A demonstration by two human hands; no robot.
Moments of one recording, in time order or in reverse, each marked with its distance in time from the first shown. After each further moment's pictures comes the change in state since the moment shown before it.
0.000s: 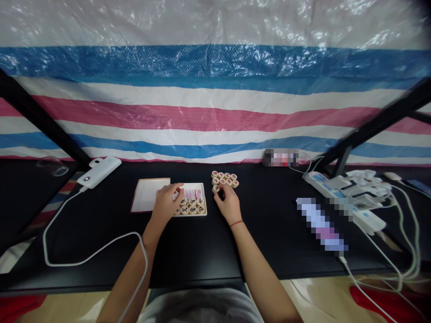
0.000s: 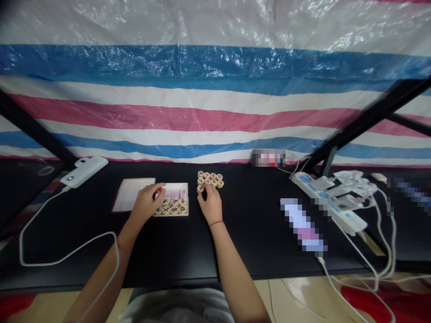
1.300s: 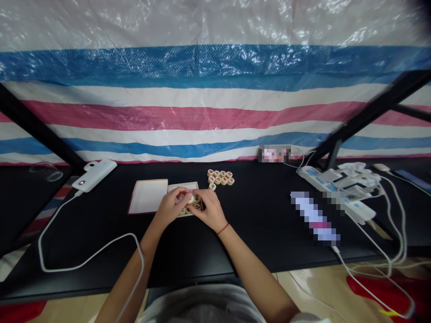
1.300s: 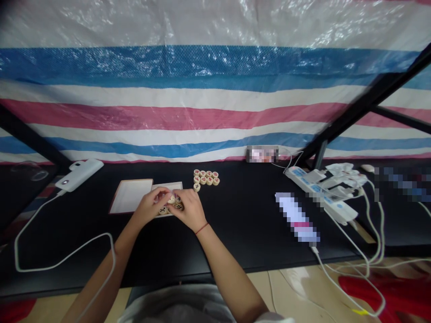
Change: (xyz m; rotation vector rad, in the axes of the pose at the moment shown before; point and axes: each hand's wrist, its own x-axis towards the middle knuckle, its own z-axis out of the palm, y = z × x) left_hand -0.003 0.028 -0.002 -0.403 -0.271 -0.193; right_hand -0.018 -0.055 0.004 0.145 -0.087 -0.350
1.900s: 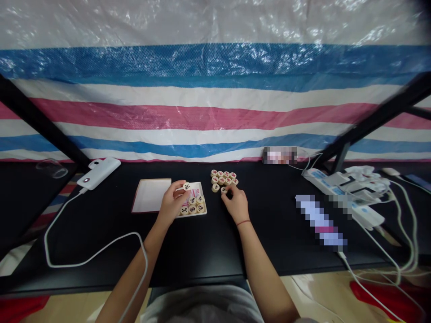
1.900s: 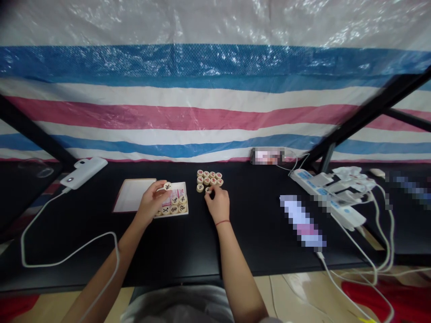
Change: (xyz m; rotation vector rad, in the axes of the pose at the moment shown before) left_hand 0.006 -0.007 0.012 -0.555 0.236 -0.220; right_hand -0.009 0.069 -0.031 -0.247 0.117 0.507
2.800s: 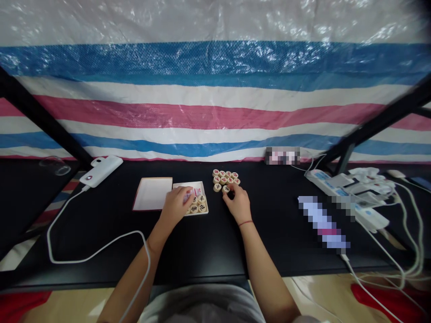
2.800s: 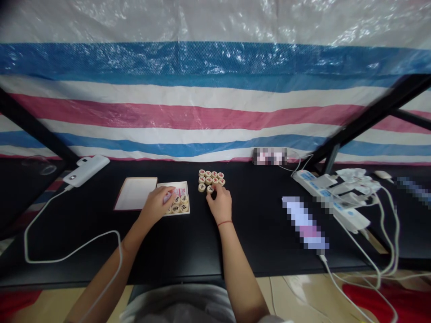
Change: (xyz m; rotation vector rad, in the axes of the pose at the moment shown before) left_hand -0.001 -0.006 -0.009 0.923 -0.158 0.459; right_hand -0.003 0.007 0.006 -0.050 0.017 -0.096
